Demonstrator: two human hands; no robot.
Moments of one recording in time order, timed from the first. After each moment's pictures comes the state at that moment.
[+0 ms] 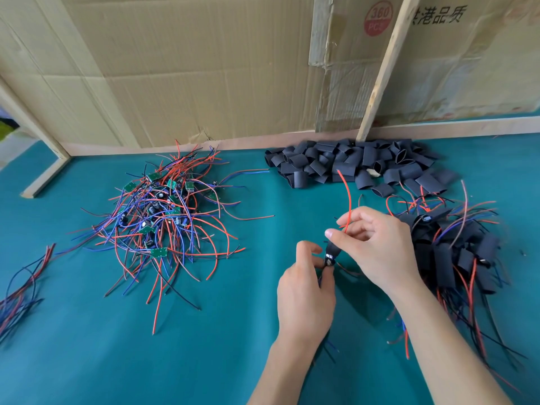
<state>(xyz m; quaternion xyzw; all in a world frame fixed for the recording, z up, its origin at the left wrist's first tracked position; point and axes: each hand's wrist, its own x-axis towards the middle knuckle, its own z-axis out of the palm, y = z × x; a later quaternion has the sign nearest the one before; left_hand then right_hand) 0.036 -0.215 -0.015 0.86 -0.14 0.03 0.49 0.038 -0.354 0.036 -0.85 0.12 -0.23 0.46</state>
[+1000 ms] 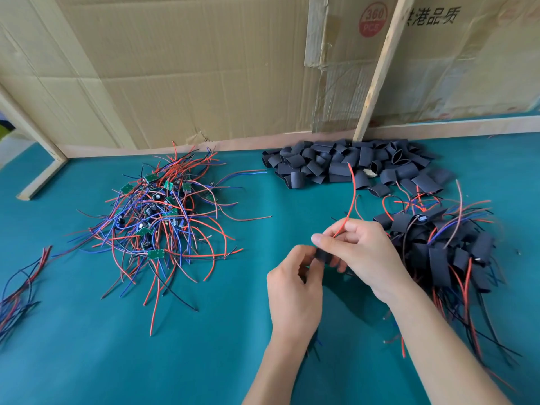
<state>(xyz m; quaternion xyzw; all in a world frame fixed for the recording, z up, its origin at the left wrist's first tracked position) 0.036 -0.204 -0.002 0.79 -0.11 0.05 0.61 0.037 -0.346 0.034 -0.78 0.13 -0.08 0.61</state>
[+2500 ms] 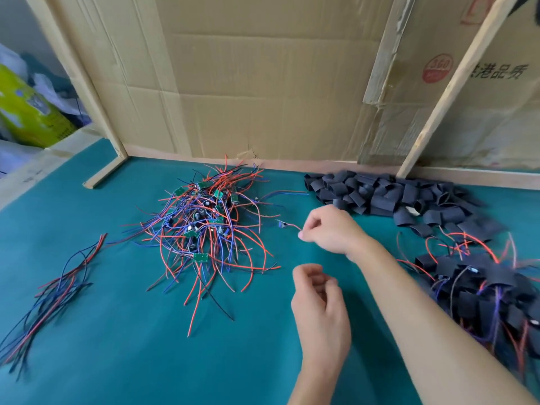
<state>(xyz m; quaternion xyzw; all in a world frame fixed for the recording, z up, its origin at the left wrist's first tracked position) 0.040 -0.200 -0.004 0.69 0.04 0.10 0.72 0.157 -0.281 0.069 -0.93 0.06 0.04 0.35</state>
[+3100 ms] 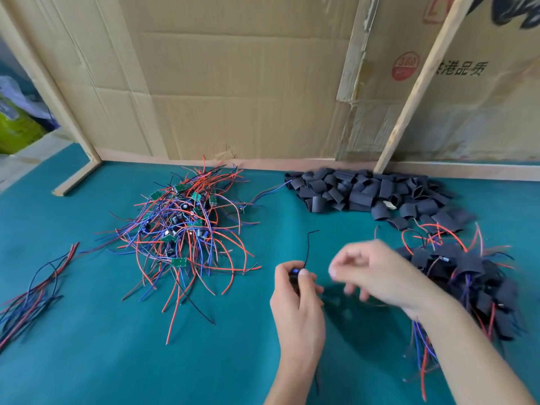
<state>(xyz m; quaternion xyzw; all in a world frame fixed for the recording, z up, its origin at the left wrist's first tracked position) 0.041 -0.197 -0.001 0.68 0.05 0.08 0.73 0.046 -0.337 0.075 -0.87 0.09 0.09 0.47</state>
